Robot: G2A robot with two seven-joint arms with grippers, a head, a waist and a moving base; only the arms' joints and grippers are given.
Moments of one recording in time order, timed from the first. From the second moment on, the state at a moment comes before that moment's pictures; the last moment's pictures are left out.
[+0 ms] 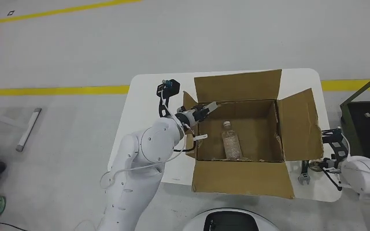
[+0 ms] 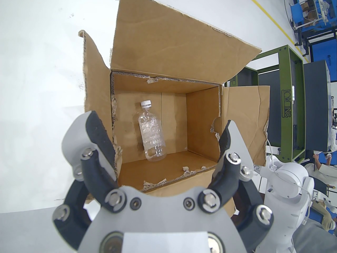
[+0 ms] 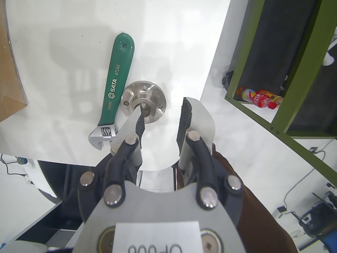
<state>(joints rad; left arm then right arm) 0.81 -1.36 -1.10 -1.89 0.77 0.60 -1.07 -1.51 -1.16 1.80 -1.94 -1.26 -0.01 1.38</state>
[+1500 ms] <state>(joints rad) 0.81 -1.36 -1.10 -1.89 0.77 0.60 -1.07 -1.48 -1.14 1.74 -1.88 -1.22 -0.03 1.35</state>
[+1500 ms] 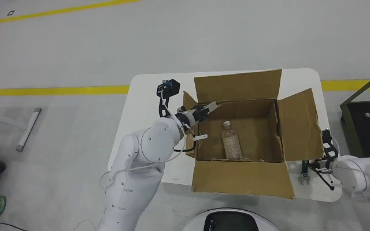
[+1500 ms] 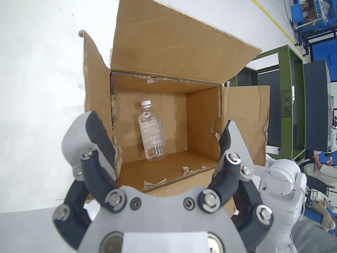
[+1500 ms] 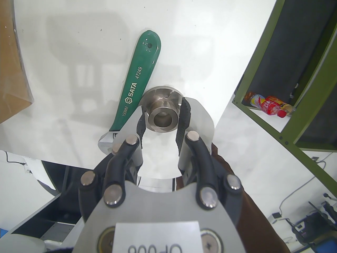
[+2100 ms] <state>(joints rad) 0.81 -1.36 -1.10 -1.89 0.77 0.60 -1.07 -1.47 -1.13 1.72 -1.85 -1.21 -0.02 1.35</state>
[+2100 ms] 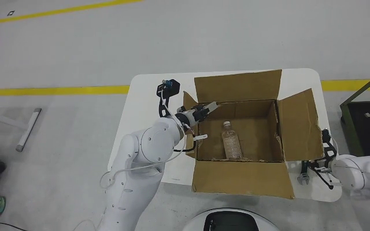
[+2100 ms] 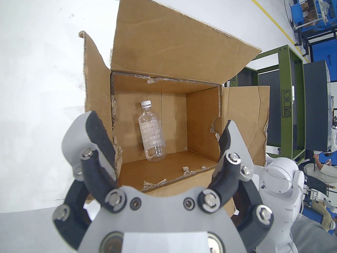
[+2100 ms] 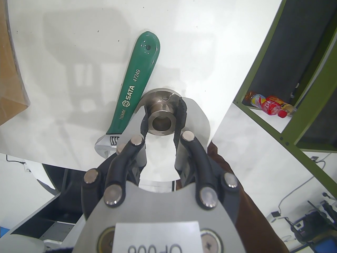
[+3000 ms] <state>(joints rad) 0.90 -1.35 -1.17 -1.99 0.79 0.58 -0.96 -1.38 -1.12 1.95 -2.35 -0.62 0.02 1.05</state>
